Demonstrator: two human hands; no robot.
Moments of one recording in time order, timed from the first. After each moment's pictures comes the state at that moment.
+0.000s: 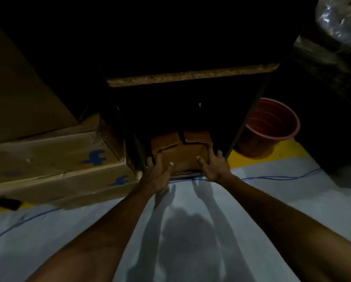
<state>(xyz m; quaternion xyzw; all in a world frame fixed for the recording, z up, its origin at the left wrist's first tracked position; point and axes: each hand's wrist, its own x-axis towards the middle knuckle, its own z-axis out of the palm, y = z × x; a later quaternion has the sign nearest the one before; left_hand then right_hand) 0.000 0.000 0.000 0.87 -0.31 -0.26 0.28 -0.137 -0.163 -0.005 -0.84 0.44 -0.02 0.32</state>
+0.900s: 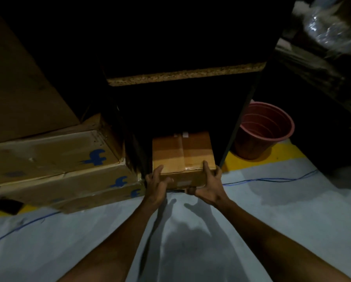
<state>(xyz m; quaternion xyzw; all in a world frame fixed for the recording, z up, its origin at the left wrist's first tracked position) -0.039 0.021 -0.014 0.81 -0.16 -0.32 0.47 -0.178 -0.109 -0.026 -0.80 0.43 -0.04 0.41</state>
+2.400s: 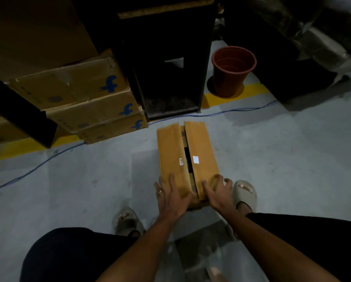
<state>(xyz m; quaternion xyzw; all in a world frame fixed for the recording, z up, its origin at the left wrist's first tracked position) -0.342 0.298 0.006 0.90 -0.30 -0.29 0.14 -0.463 0.187 -0.007 -0.69 0.60 0.01 0.41</state>
